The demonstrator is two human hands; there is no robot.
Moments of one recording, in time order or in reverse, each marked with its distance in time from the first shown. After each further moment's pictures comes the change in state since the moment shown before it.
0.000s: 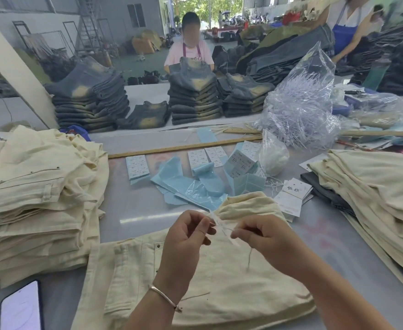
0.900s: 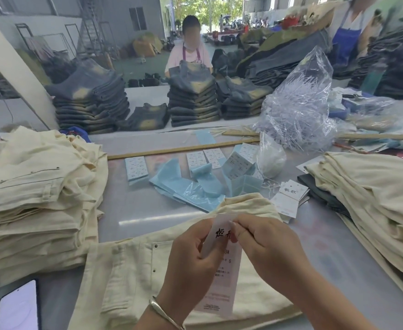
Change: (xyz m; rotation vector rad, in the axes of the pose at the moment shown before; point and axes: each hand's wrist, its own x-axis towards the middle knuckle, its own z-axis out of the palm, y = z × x) left_hand -0.028 0.016 0.013 0.336 -0.095 0.309; right_hand -0.027 -0.042 0.001 -0.381 0.190 -0.016
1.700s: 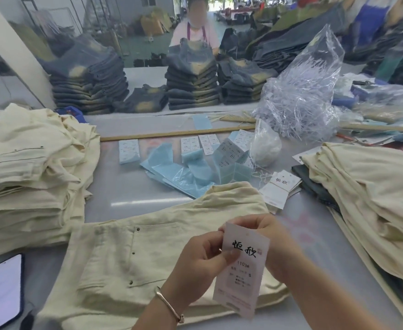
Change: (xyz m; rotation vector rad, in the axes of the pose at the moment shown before) left_hand -0.007 -0.017 0.067 -0.442 -0.247 -0.341; right_hand 0.012 0.091 0.011 1.058 -0.383 0.402
